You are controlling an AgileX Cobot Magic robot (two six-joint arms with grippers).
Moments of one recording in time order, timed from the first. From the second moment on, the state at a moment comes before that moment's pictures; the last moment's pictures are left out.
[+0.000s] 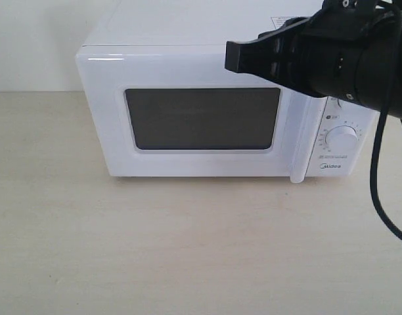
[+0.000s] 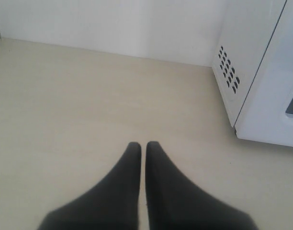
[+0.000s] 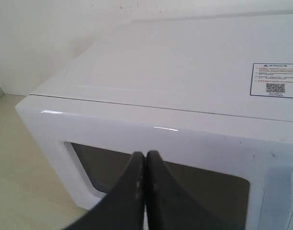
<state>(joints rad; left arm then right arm) 0.05 0.00 0.00 0.07 0.33 -0.18 0.79 1.17 -0.78 1.35 -0.33 -1.07</state>
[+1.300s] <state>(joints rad) 0.05 0.00 0.00 0.07 0.33 -0.18 0.20 0.04 -0.12 1.35 -0.05 -1.20</state>
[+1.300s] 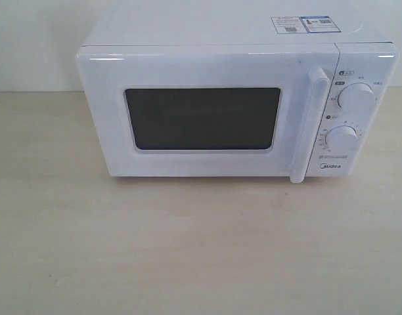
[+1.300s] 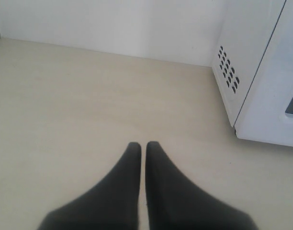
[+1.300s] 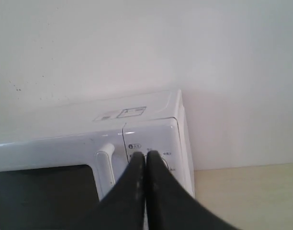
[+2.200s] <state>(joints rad) 0.05 0.00 0.00 0.07 0.33 -0.18 0.10 0.00 0.00 0.35 0.11 -0.18</state>
